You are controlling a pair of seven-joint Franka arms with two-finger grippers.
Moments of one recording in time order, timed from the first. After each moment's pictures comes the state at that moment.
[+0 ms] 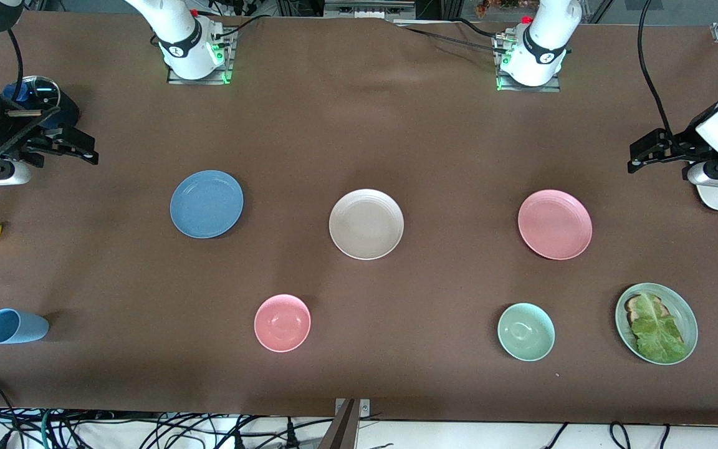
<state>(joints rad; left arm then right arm) 0.03 0.03 -0.04 -1.63 -0.01 1.63 0.11 0.08 0.12 -0.01 -1.46 0.02 1.50 0.01</state>
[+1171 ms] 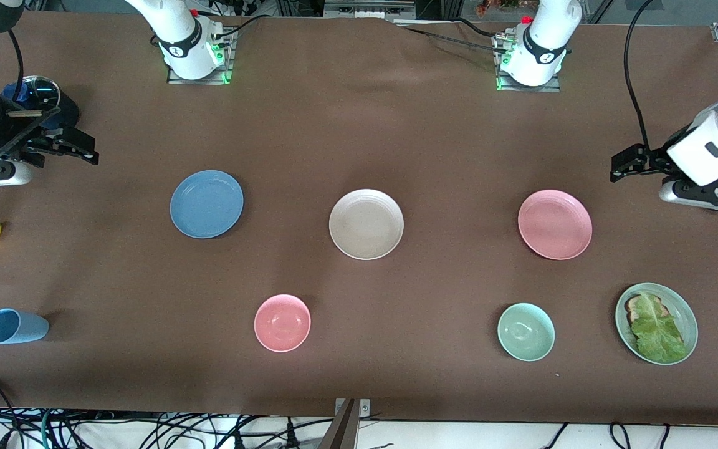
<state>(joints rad) 0.04 0.12 -0.06 -1.64 -0.01 1.63 0.10 0.08 0.12 -0.01 -1.46 0.02 1.50 0.01</state>
